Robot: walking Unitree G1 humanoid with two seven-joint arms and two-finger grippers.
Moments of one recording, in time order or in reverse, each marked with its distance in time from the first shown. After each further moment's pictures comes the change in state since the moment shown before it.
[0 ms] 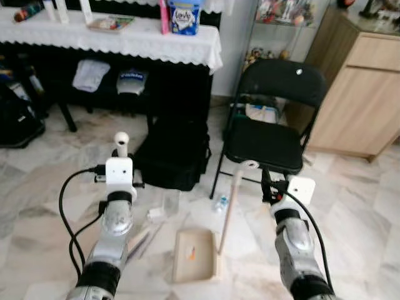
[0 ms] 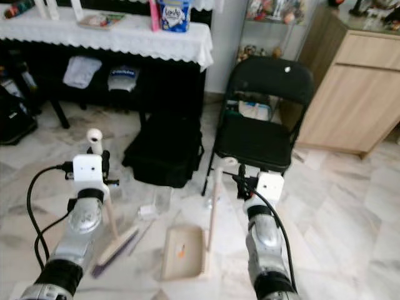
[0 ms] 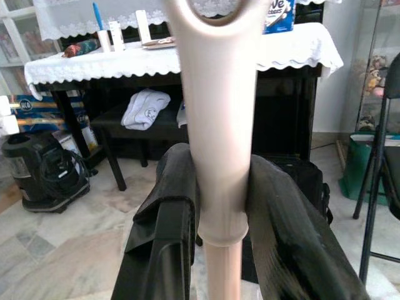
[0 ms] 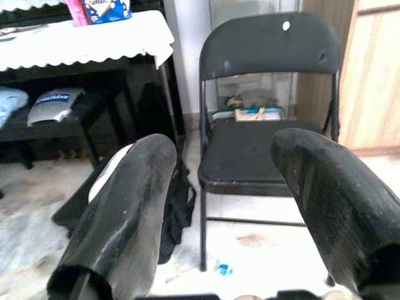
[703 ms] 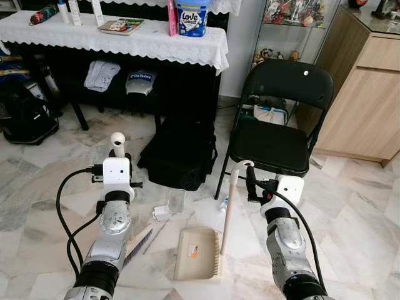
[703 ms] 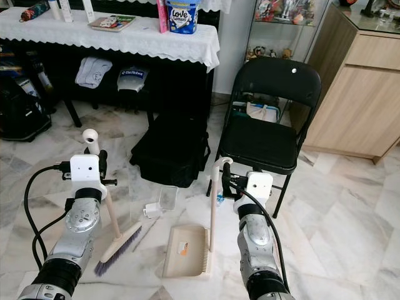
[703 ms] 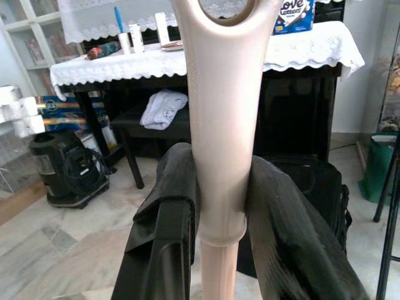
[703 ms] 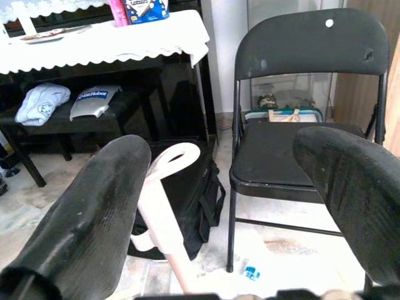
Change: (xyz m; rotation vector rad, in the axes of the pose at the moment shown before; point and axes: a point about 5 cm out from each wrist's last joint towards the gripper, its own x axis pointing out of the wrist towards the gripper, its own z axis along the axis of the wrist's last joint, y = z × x) left arm 0.001 0.003 0.000 0.002 -0.001 0.007; right arm 0.000 0.007 0.001 -0.013 -0.013 0.046
